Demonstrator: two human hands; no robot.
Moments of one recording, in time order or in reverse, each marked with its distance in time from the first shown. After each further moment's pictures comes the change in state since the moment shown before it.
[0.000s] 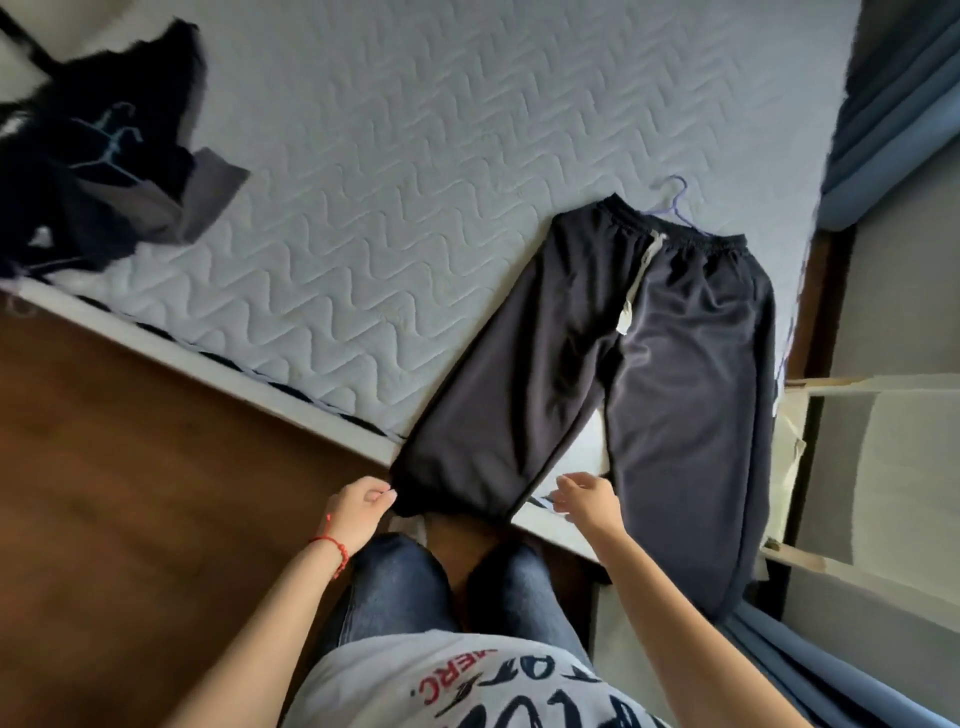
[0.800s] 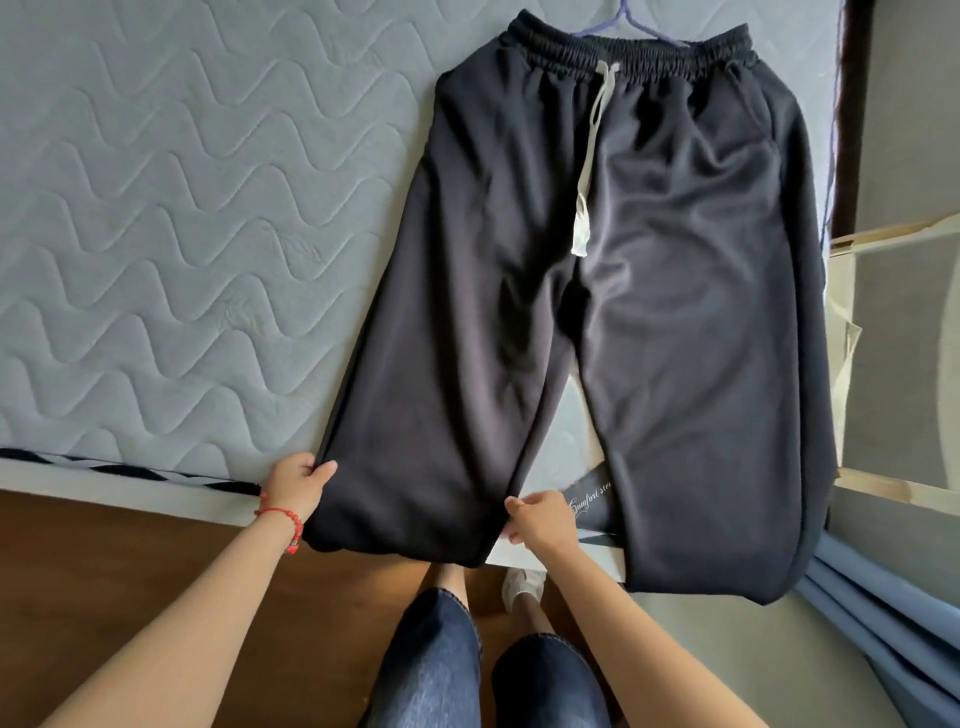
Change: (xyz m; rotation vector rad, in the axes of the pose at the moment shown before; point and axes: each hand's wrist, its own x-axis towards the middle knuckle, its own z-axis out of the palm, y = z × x) left_hand 0.211 0.019 0.080 0.238 0.057 -0.115; right_hand 0.148 0.073 0.058 0.004 -0.114 0.332
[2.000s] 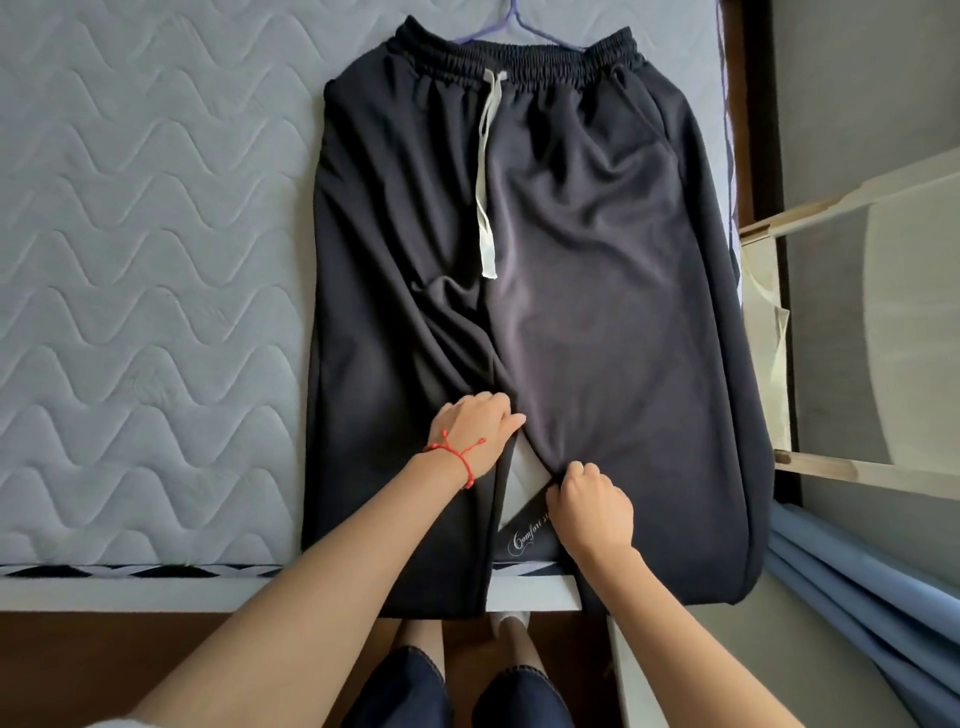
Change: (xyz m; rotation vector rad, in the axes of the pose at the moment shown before) left_hand -0.084 0.231 0.131 0.645 -0.264 0.802; right_hand 0.018 0.005 -0.112 -0.716 0.418 -0.264
